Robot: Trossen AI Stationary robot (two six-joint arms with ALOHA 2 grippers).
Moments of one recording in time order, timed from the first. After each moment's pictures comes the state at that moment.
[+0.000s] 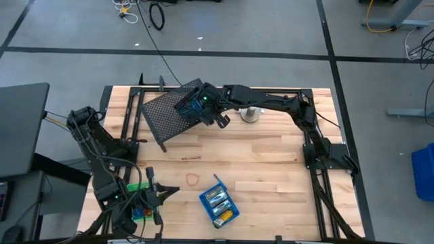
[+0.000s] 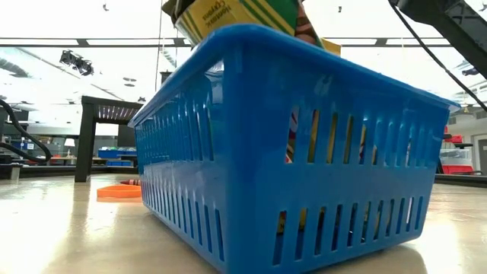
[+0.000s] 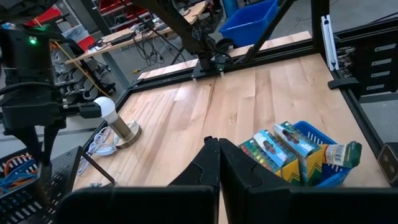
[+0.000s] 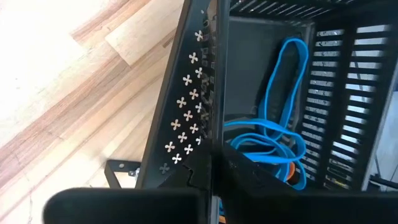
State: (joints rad) left arm -1.05 1.49 1.18 -0.58 -1.26 -0.53; right arm -0.22 2.15 2.11 -0.91 0.08 -1.16
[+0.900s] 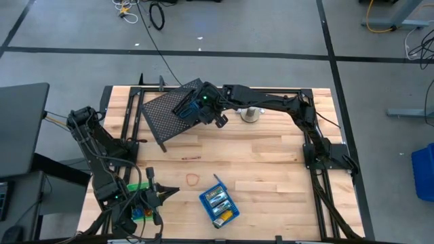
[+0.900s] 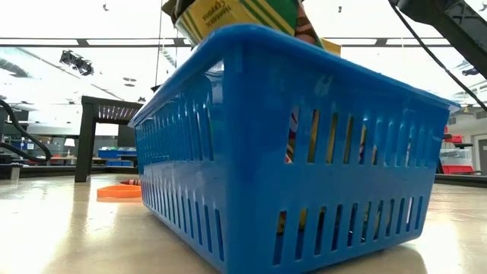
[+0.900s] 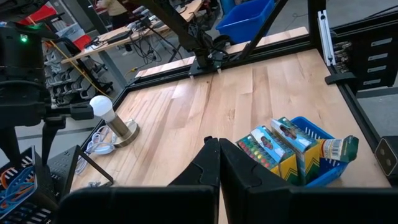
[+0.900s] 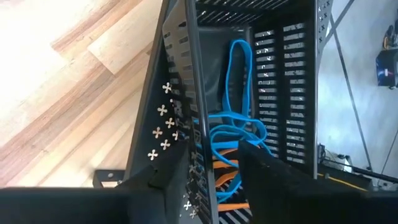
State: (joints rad) left arm -1.05 1.49 1.18 -0.59 -1.24 -0.53; right arm -0.22 2.15 2.11 -0.87 0.09 -1.13
